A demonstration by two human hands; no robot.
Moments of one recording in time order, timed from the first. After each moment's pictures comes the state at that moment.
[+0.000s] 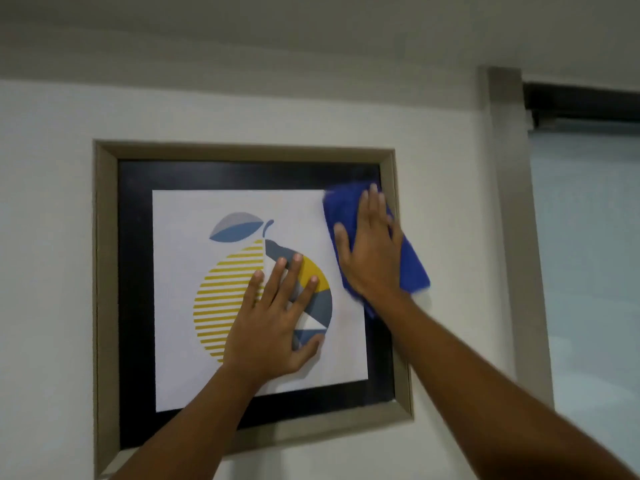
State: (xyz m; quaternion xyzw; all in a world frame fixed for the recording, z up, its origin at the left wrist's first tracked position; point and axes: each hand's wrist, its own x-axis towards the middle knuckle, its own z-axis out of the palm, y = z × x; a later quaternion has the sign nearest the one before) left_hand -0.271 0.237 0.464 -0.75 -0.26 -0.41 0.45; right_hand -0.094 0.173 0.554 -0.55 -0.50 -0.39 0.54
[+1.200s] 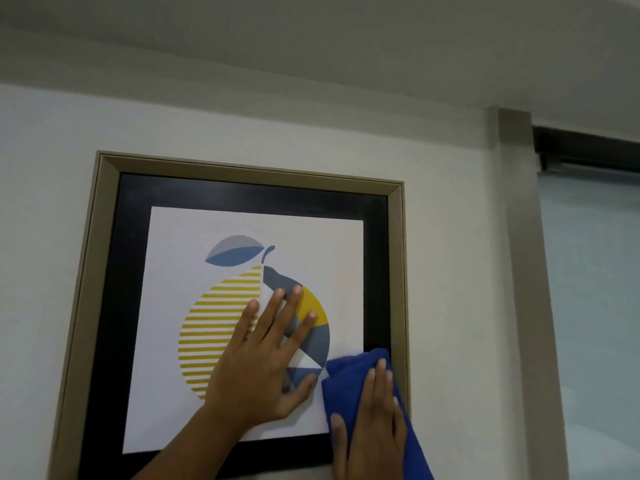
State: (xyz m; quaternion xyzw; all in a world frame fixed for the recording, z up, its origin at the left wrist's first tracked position) left_hand -0.270 0.243 0.459 -0.75 -0.27 -0.40 0.45; right_hand -0.107 0.191 0.388 -0.70 -0.41 -0.24 0.54
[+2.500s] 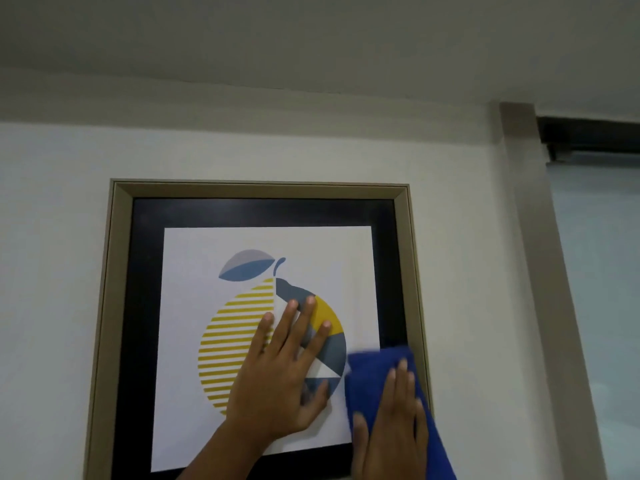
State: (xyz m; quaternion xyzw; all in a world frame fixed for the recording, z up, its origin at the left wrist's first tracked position) left_hand -0.273 0.239 0.463 -0.75 -0.27 -0.41 0.45; right_hand -0.102 0.194 0.380 -0.56 -0.48 -0.42 0.53
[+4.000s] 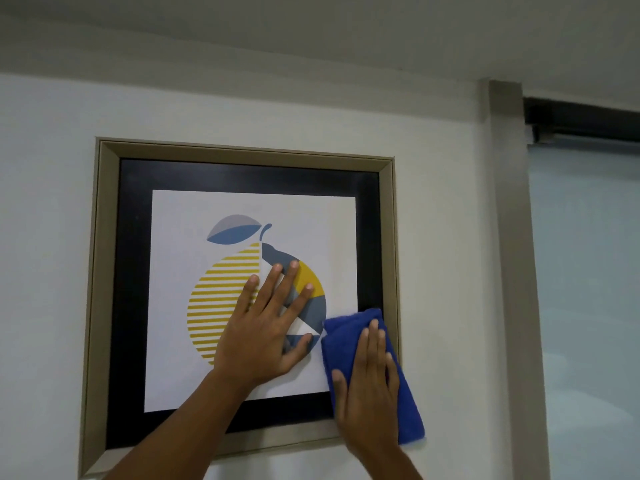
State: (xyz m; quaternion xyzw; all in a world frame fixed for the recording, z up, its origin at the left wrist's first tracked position) left_hand -0.270 0.240 0.462 -0.74 -0.28 -0.41 0.46; right_hand -0.098 0.171 0.364 -0.63 -0.52 -0.32 0.48
